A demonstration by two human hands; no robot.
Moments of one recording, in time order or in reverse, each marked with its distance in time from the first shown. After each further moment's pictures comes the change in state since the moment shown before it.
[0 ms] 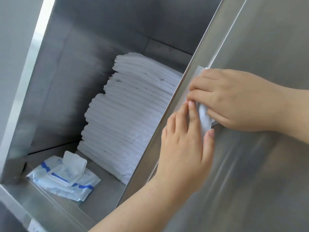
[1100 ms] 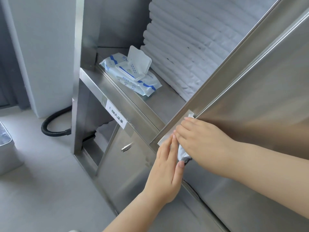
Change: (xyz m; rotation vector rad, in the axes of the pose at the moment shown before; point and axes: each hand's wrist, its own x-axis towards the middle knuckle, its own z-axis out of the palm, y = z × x) left_hand -0.320 -0.141 0.029 -0.176 -0.232 -0.488; right_hand 0.025 -0.337 0.111 0.263 -0.386 -0.473
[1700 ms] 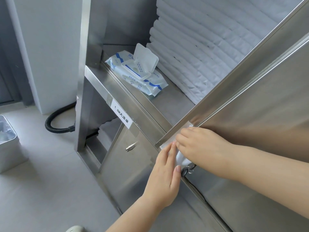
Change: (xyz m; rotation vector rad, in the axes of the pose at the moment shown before) left_hand -0.017 -0.030 0.003 0.024 -0.024 -0.101; right_hand 0.022 -0.007 0.013 0.037 0.054 -0.144
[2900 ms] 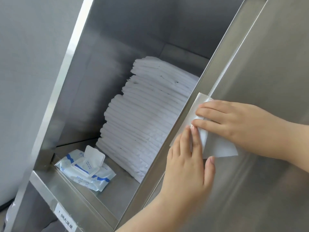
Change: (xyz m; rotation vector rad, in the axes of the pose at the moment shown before) left_hand 0.158 0.289 -0.056 0.302 0.198 0.525; right_hand -0.258 0.183 -0.139 -0.402 0.465 0.444
